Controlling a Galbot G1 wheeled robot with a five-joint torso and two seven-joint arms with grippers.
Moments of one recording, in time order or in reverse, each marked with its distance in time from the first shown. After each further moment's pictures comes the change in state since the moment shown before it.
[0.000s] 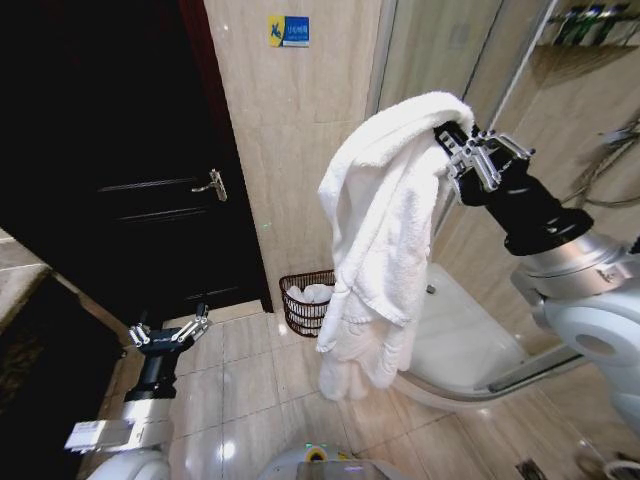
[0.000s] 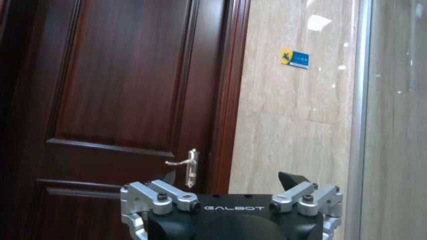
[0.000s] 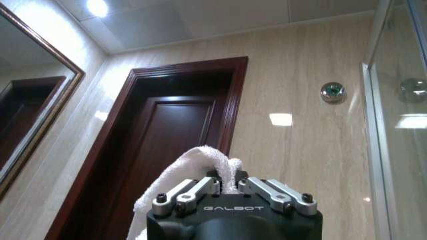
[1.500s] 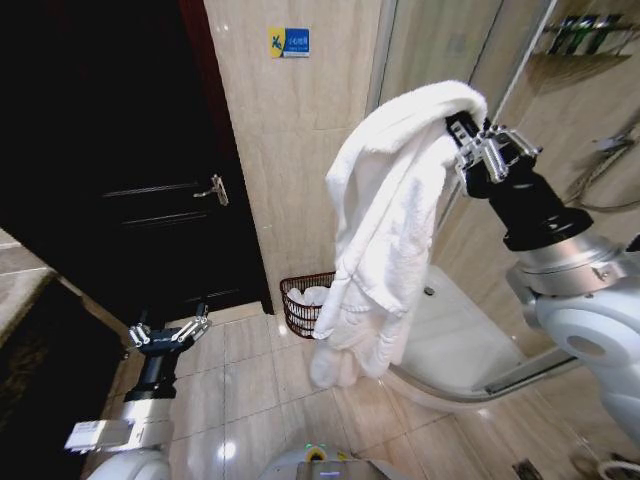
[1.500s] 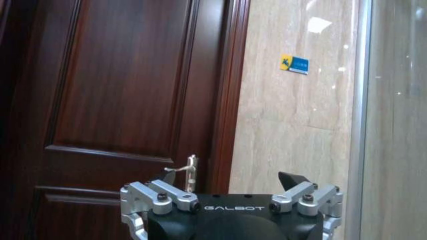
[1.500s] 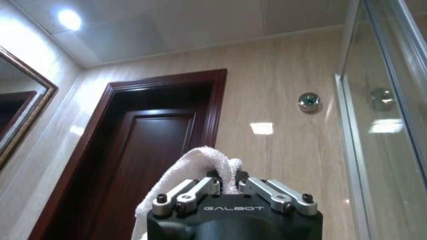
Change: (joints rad) left arm 0.000 0.000 0.000 0.000 0.000 0.000 0.000; right arm 0.021 0.013 -0.045 0.001 -0.003 0.042 0.092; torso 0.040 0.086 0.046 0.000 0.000
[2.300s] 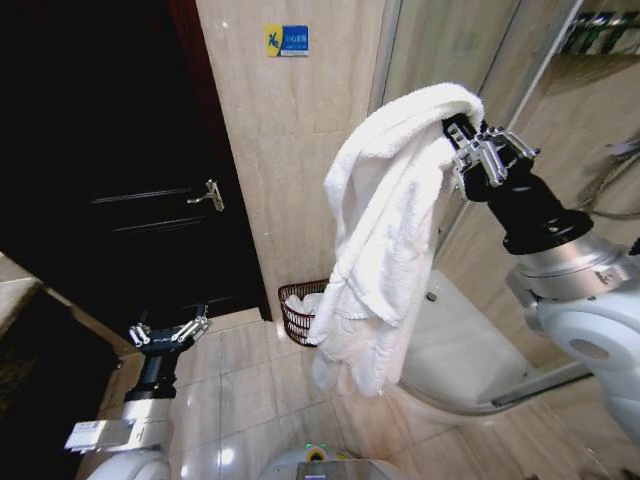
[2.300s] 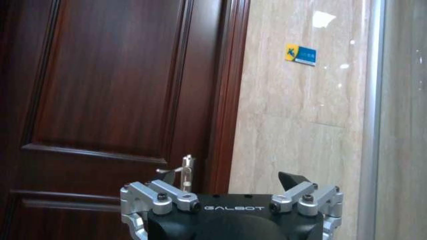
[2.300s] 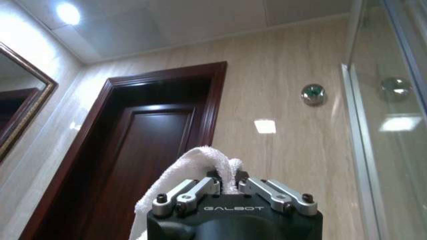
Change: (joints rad) left arm 0.000 0.000 0.000 0.000 0.000 0.000 0.000; right arm 0.011 -0.023 0.019 0.021 0.025 -0.003 -0.009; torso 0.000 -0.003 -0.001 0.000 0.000
